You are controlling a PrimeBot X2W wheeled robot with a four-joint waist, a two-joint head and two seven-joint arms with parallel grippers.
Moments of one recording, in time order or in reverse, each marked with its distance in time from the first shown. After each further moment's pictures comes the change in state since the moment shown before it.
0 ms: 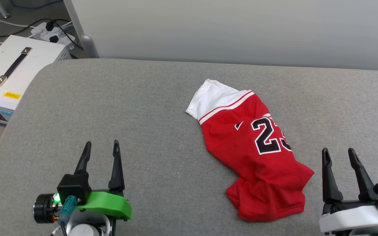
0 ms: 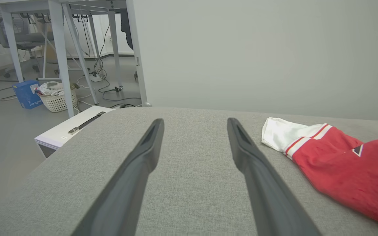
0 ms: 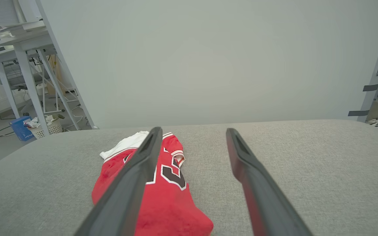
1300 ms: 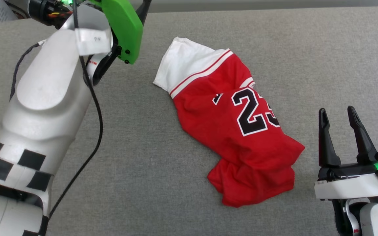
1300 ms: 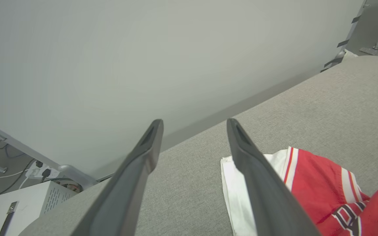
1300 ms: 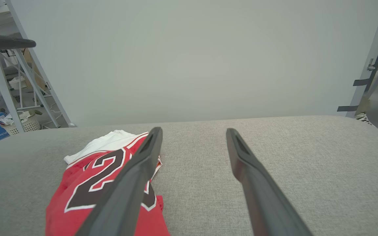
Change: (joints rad) left arm -1.045 0.107 -0.347 0.475 -0.197 -0.272 0.499; right arm -0.146 0.000 0.039 -0.059 -0.024 0.000 0.000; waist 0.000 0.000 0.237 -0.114
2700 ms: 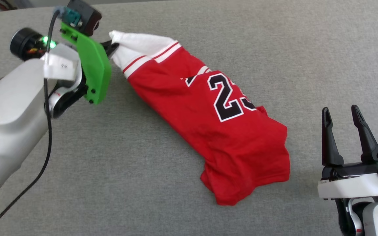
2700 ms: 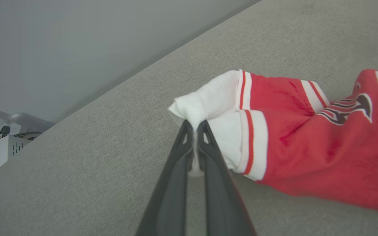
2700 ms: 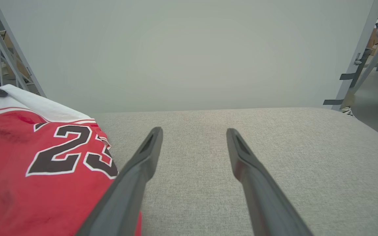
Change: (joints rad) left arm -0.093 0.327 -0.586 -0.057 -0.525 0.017 0.008; right arm -0.010 0.000 -0.019 0.002 -0.034 0.000 0.000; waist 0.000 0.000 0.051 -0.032
